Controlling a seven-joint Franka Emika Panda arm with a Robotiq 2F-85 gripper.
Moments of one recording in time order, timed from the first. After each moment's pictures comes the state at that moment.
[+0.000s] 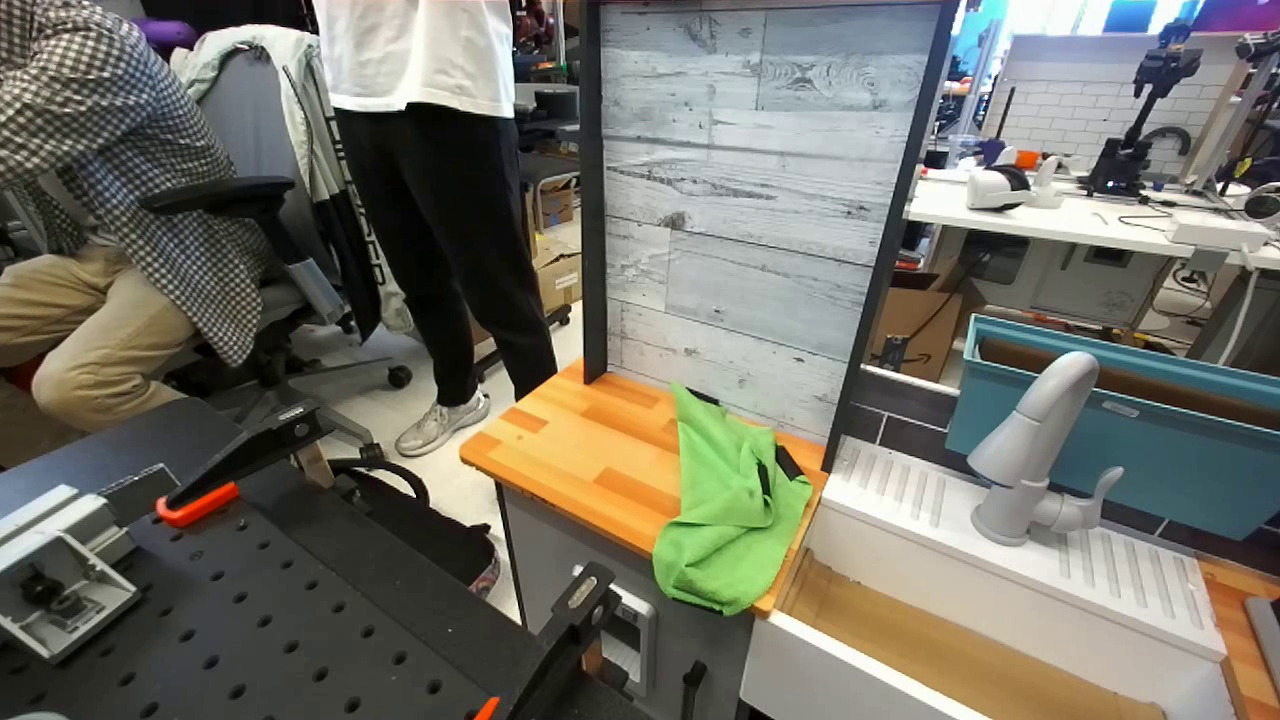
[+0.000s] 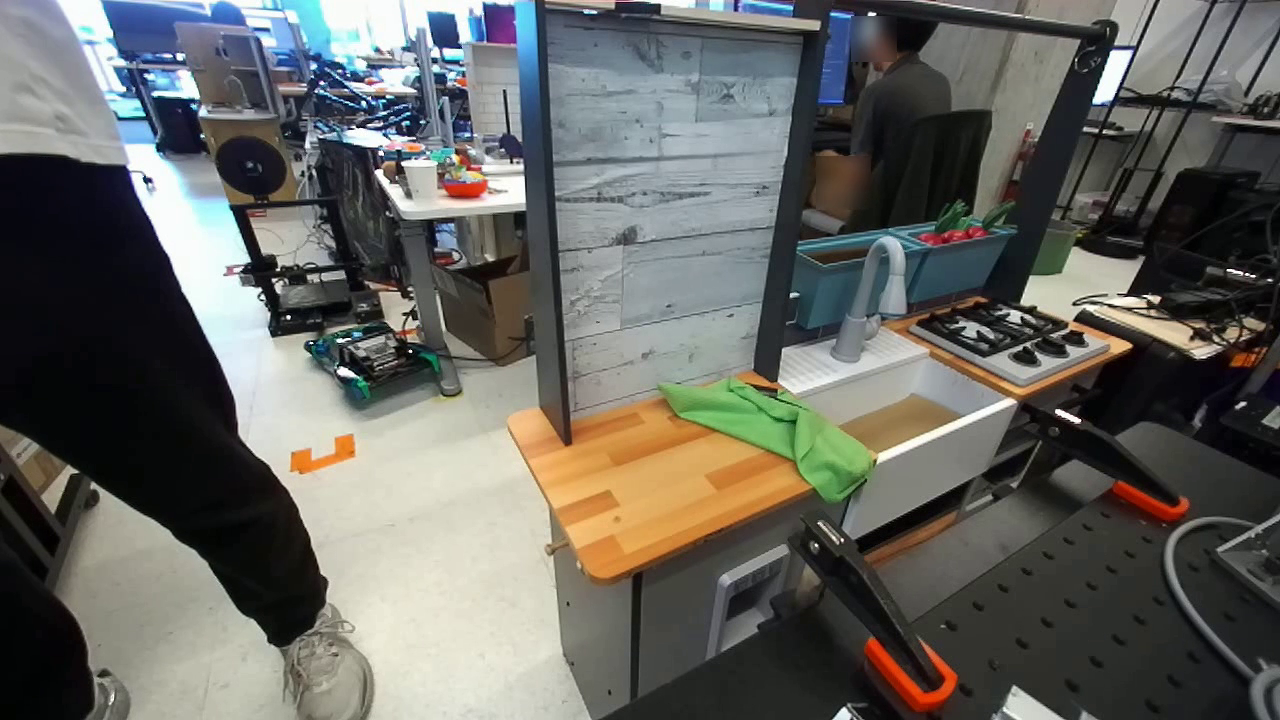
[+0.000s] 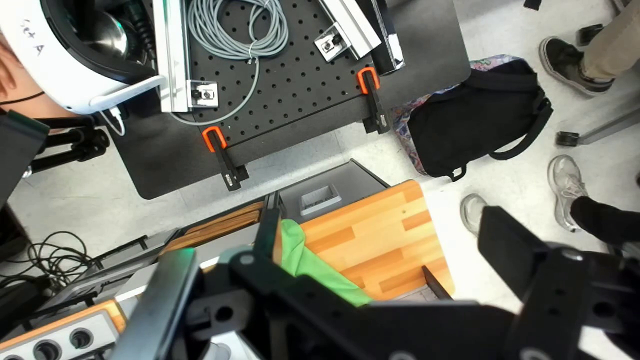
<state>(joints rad) -0.05 -0.59 0.03 -2.23 0.11 1.52 0.28</state>
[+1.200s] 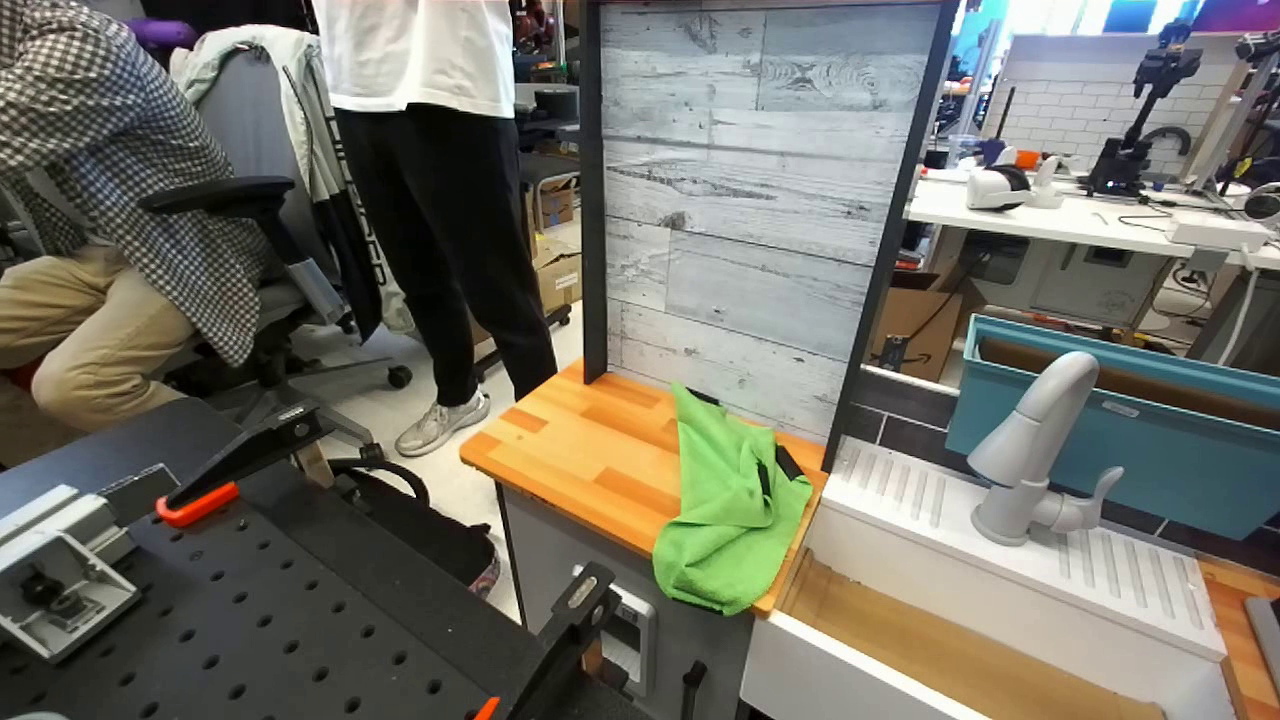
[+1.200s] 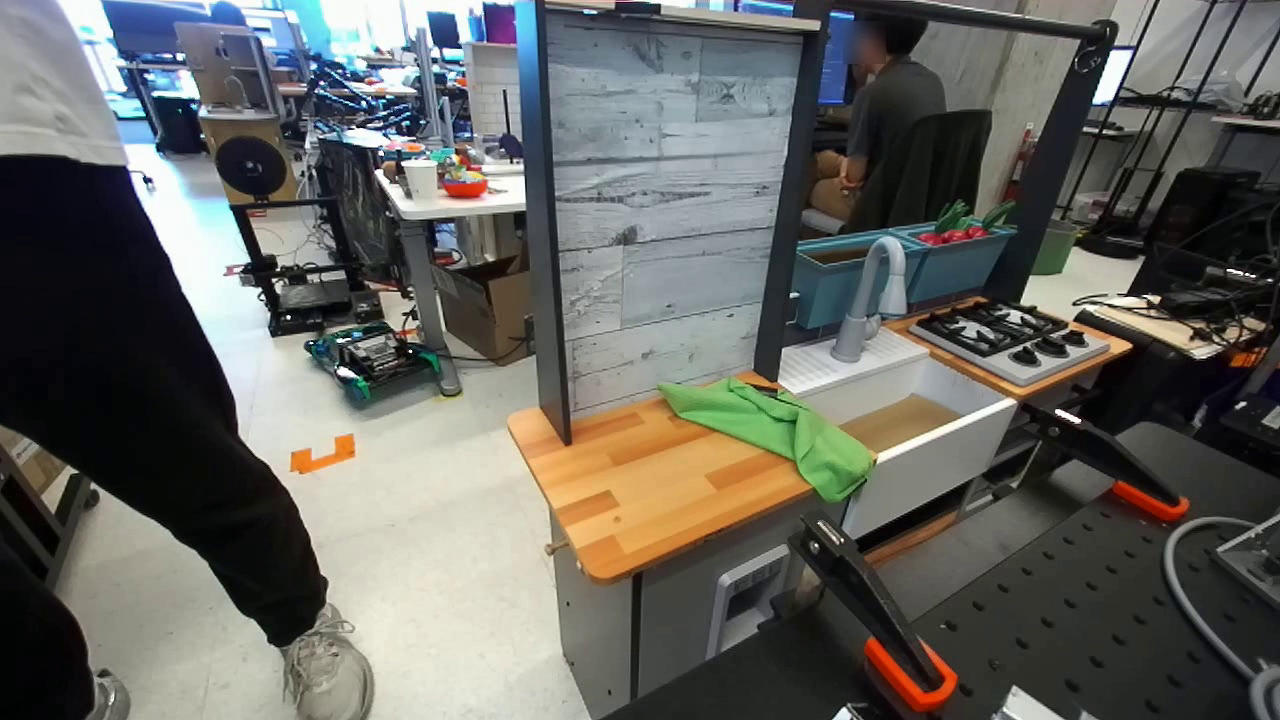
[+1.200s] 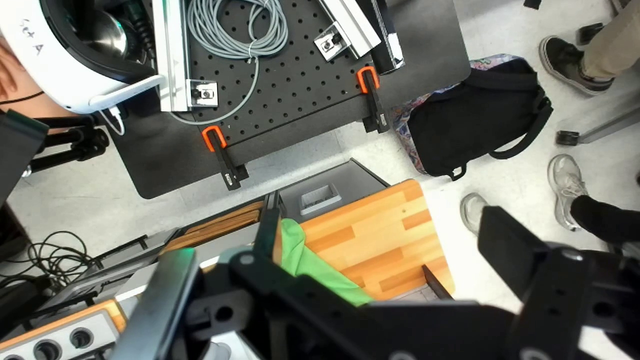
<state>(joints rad) -0.05 -0.59 0.03 -2.23 0.11 1.52 0.28</state>
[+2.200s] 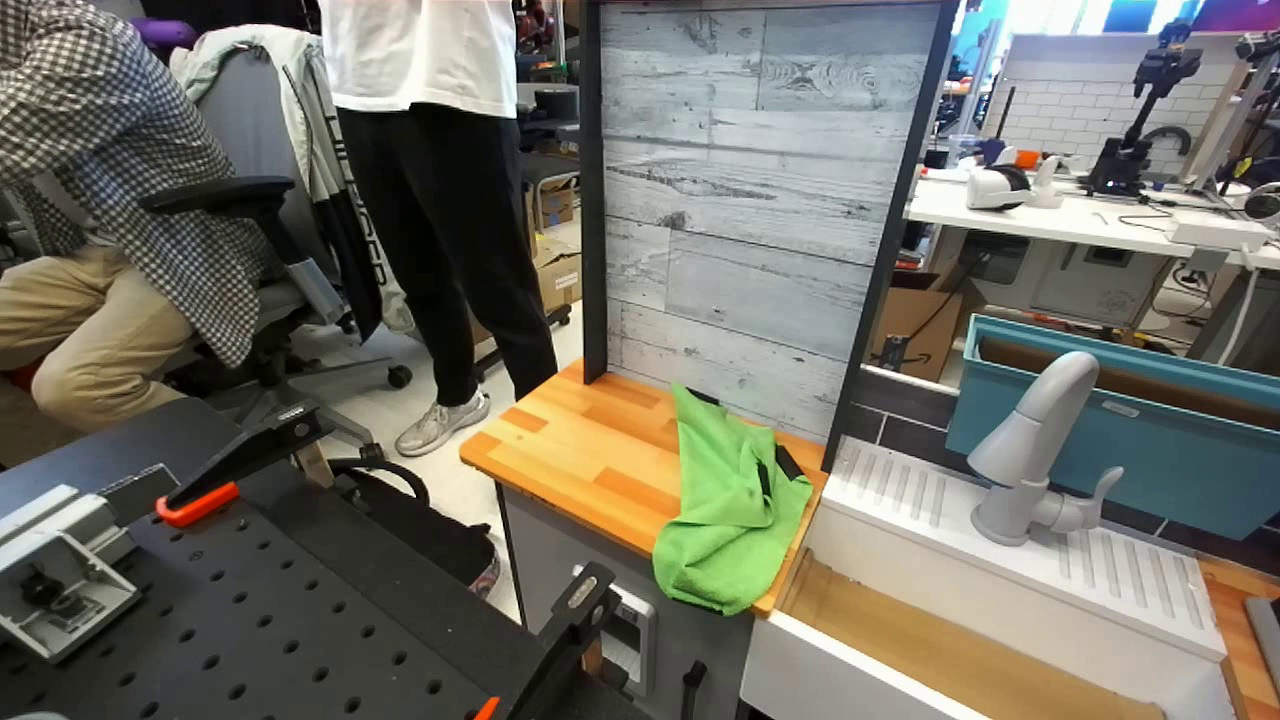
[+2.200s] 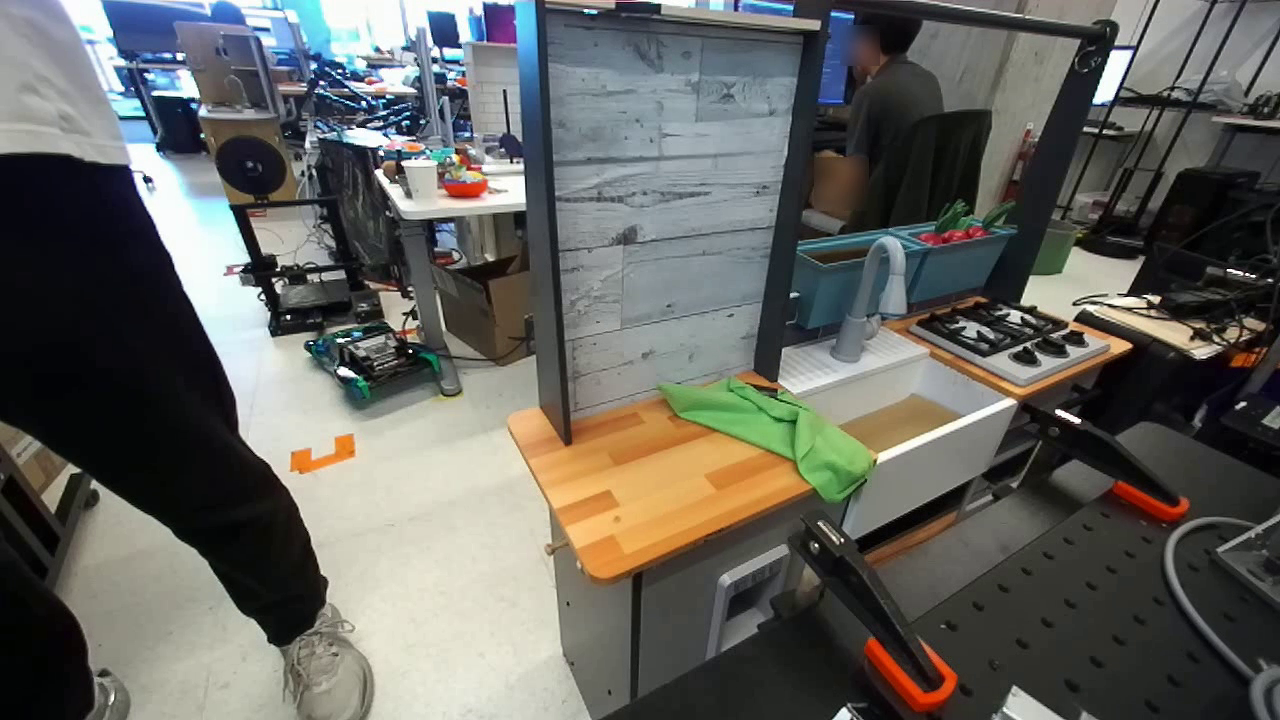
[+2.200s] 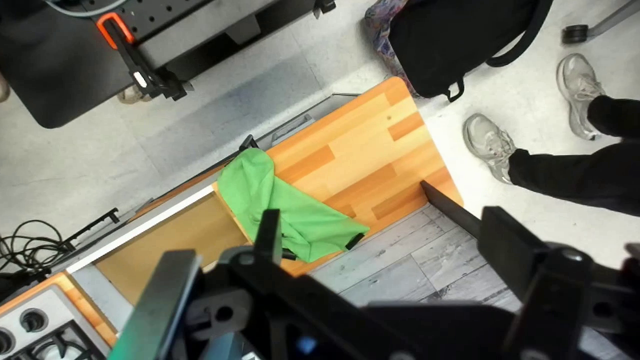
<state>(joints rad) -0.05 -0.08 0.06 -2.05 0.11 1.91 0.43</state>
